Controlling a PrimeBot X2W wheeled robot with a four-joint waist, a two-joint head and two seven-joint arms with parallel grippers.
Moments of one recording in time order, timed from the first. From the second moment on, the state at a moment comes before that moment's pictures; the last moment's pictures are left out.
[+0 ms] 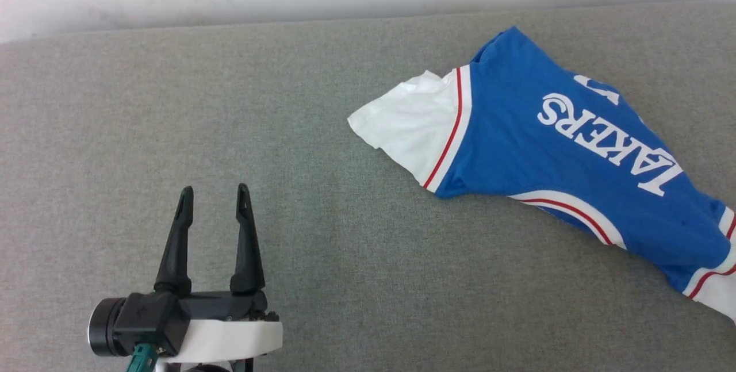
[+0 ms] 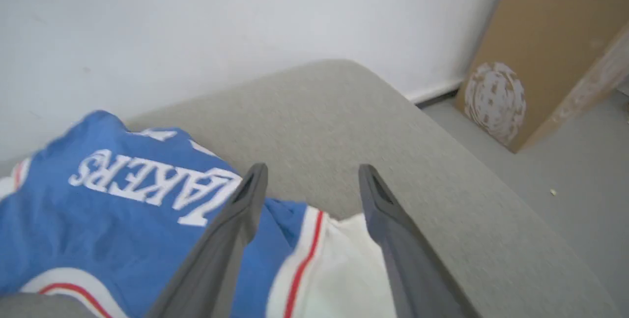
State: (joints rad) left arm 0.07 0.05 -0.12 -0.24 -0.12 0.13 -0.26; right arm -0.01 -0.05 -0.57 -0.18 0.27 0.13 0.28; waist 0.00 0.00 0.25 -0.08
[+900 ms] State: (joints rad) left arm -0.27 0.14 -0.25 -0.11 -0.03 -0.06 -0.05; right arm 0.04 -0.05 -0.26 -0.15 0.25 0.13 -0.24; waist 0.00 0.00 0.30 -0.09
